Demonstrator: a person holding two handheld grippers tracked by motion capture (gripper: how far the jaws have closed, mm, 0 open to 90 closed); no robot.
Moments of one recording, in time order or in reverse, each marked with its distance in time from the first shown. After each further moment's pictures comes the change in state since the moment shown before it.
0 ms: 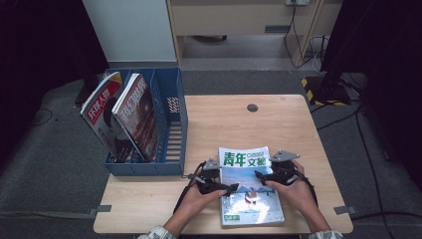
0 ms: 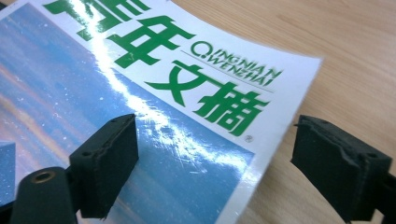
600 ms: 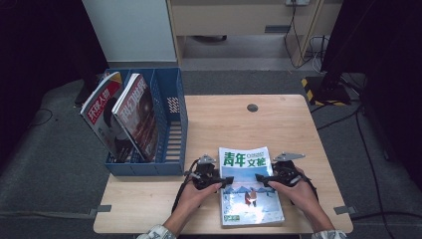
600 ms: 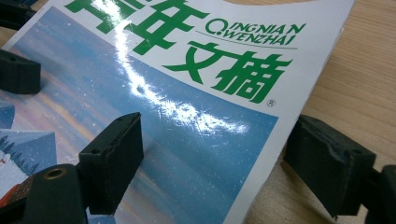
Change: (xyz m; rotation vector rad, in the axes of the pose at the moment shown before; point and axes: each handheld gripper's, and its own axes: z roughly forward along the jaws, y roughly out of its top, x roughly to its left) left arm 0.016 0.005 -0.008 0.003 -0.008 -0.117; right arm -0.006 -0.011 0.000 0.032 0.128 0.158
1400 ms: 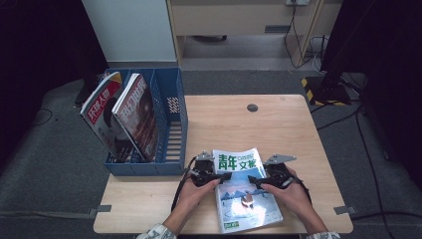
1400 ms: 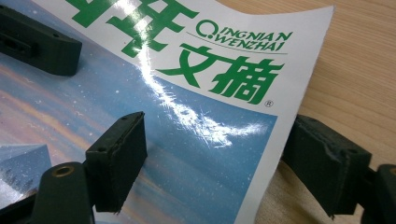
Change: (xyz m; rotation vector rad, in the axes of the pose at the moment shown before) left arm 0.001 0.009 -0.007 -0.011 -0.007 -0.007; right arm 0.023 0.004 0.010 -0.014 0.016 -0.068
